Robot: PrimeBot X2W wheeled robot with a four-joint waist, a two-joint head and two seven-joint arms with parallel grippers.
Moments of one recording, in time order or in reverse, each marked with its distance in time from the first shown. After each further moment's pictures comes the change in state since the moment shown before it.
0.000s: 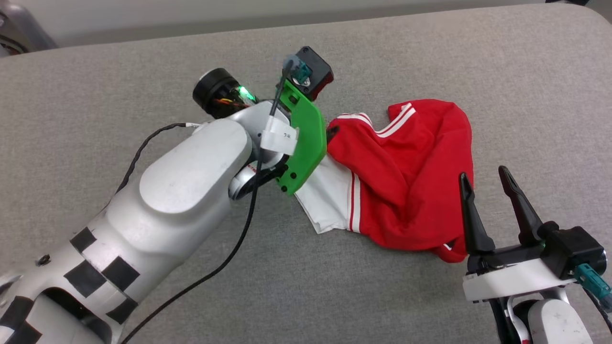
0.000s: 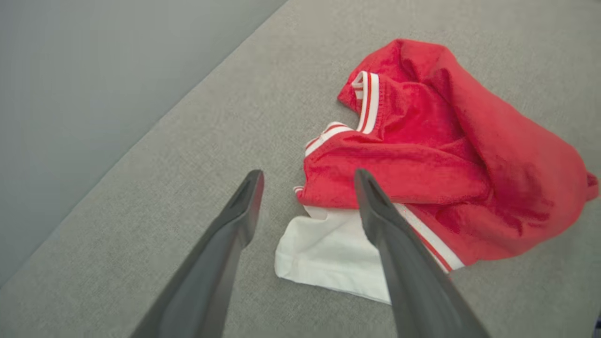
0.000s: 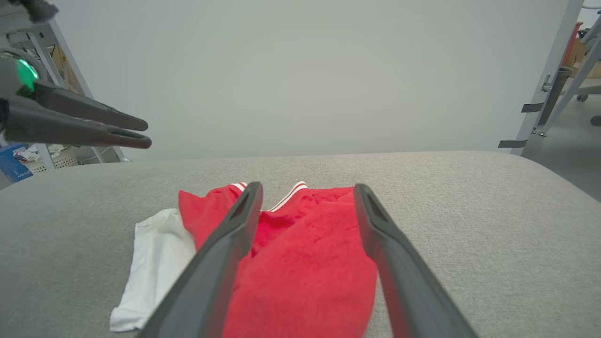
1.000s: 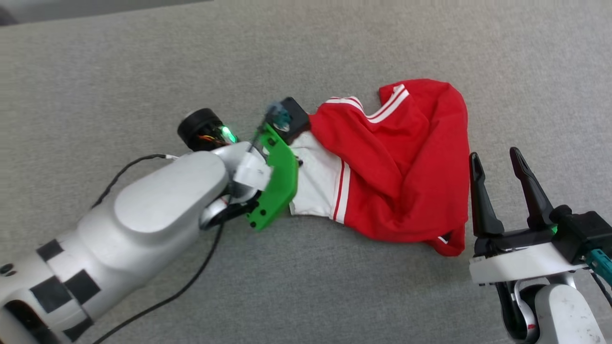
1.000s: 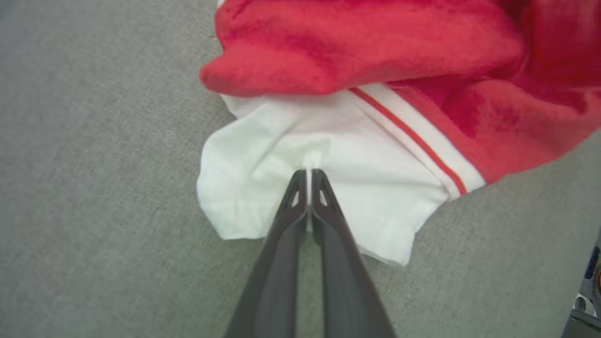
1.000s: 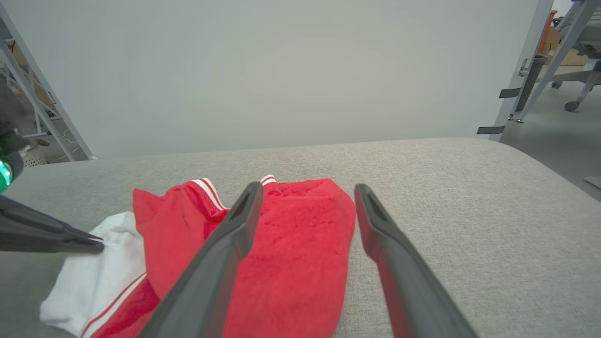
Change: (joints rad) left arm -0.024 0.153 -0.274 -0.064 -0.183 0.000 -0.019; right arm -0.060 0.004 -0.025 0.006 0.016 0.000 0.000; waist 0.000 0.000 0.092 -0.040
